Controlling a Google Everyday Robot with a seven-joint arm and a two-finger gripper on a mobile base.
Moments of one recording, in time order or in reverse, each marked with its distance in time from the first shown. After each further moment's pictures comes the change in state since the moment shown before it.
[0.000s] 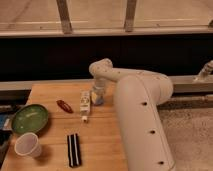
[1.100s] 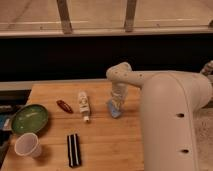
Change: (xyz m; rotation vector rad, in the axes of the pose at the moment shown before) arm 0.150 -0.044 -0.035 0.076 0.169 0.295
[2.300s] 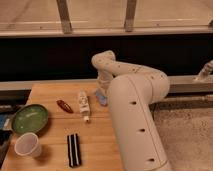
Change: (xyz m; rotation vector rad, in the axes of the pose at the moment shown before) arm -0.125 0.055 -0.020 -0.014 -0.026 -0.276
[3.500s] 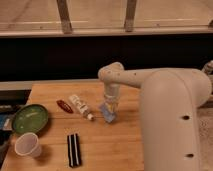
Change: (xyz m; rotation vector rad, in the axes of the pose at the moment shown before) arm 0.152 0.033 0.005 -0.045 0.054 0.192
